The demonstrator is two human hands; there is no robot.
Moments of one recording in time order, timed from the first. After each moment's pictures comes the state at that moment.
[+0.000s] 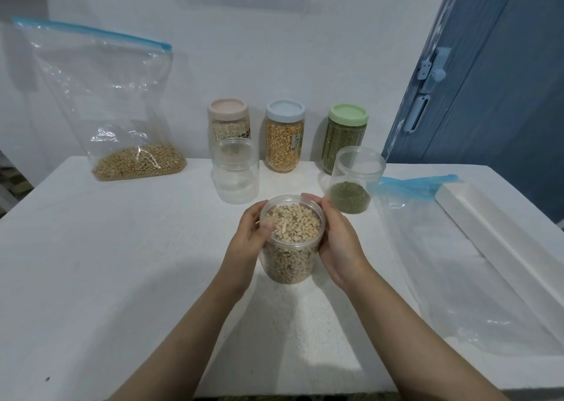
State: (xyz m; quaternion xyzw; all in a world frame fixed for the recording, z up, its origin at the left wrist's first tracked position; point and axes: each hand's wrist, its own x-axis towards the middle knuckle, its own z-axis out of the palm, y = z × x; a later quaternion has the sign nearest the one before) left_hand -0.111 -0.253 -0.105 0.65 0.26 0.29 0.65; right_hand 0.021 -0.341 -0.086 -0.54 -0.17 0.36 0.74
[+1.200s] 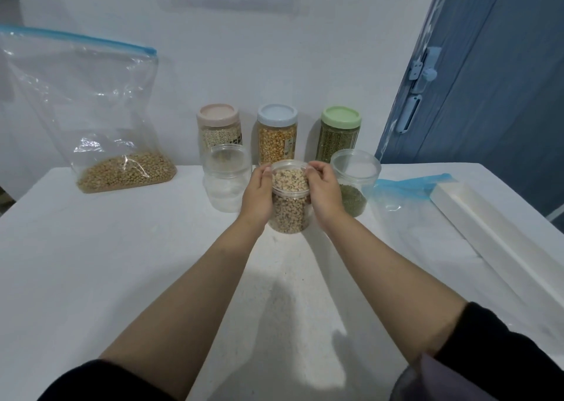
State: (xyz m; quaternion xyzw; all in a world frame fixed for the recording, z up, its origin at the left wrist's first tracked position) left_hand -0.007 -0.184 -0.085 0.65 0.34 0.32 0.60; right_hand 0.093 -0.259 -0.085 -0.70 -0.21 0.17 0.67
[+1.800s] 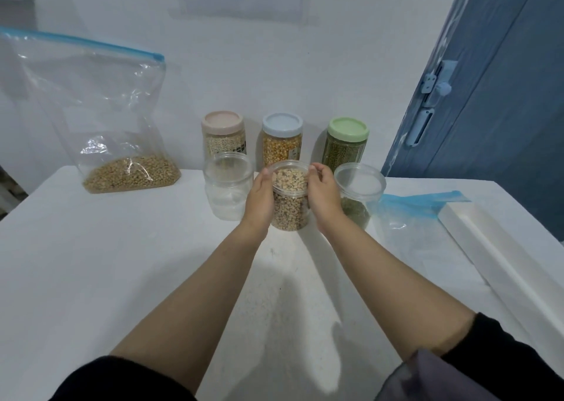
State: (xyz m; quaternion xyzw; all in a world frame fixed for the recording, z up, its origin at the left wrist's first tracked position) left_hand 0.009 -0.186 -0.072 0.59 0.35 0.32 0.65; right_hand 0.101 -0.248 -0.063 -0.73 -0.22 0.19 0.61
